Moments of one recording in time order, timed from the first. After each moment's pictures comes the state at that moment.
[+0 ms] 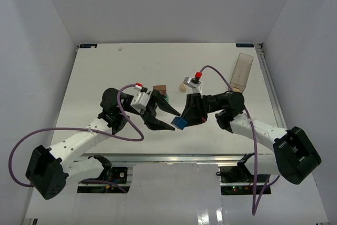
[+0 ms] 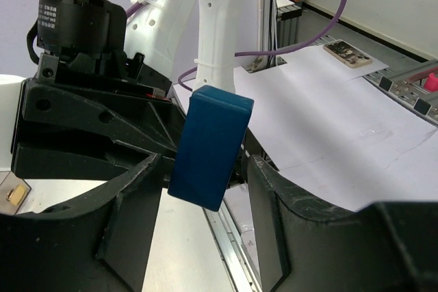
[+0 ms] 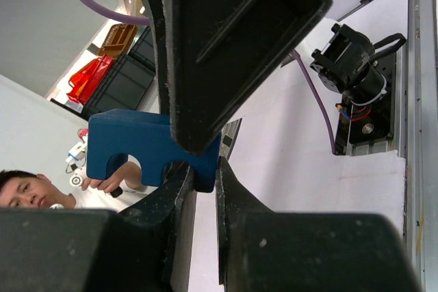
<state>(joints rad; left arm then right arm) -0.69 1.10 0.75 0.83 1.24 -0.32 0.67 1.27 0.63 1.25 -1.25 1.45</state>
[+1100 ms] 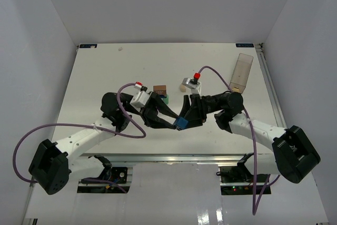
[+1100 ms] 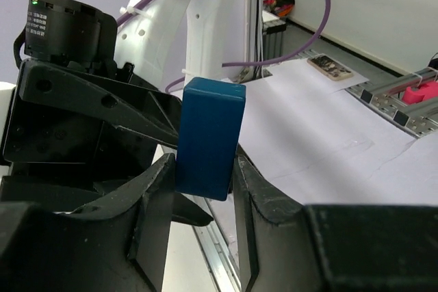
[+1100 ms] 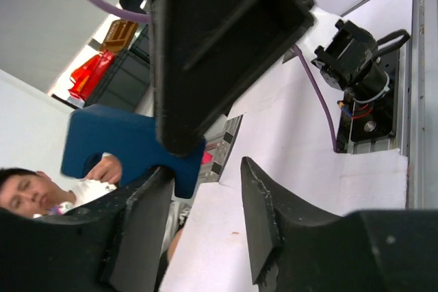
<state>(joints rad) -0.69 1.15 0.72 1.07 1.25 -0.51 0.68 1.28 0.63 1.26 -1.25 1.45</state>
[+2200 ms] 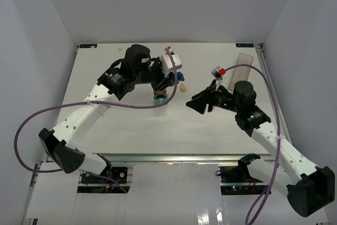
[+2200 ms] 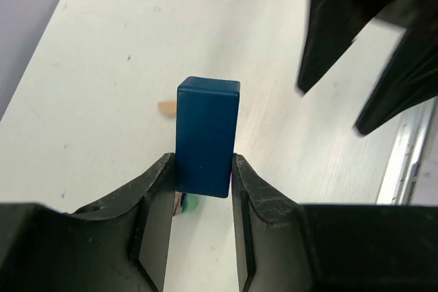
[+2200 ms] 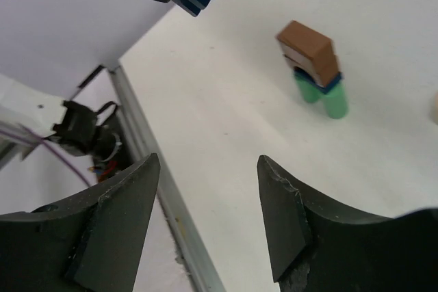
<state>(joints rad) -0.68 1.40 1.55 -0.62 0.40 0.41 0.48 0.96 0.71 0.12 -0.71 0.42</state>
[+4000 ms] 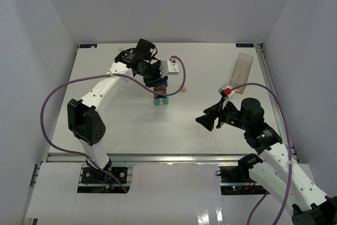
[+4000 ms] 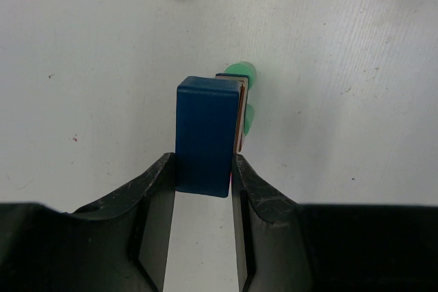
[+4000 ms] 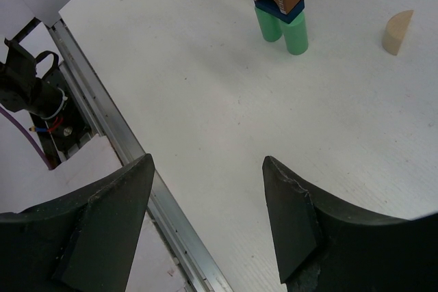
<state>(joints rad) -0.51 1.77 1.76 -0.98 0.36 0.90 0.48 0.63 0.57 -0.23 -0.55 0.20</state>
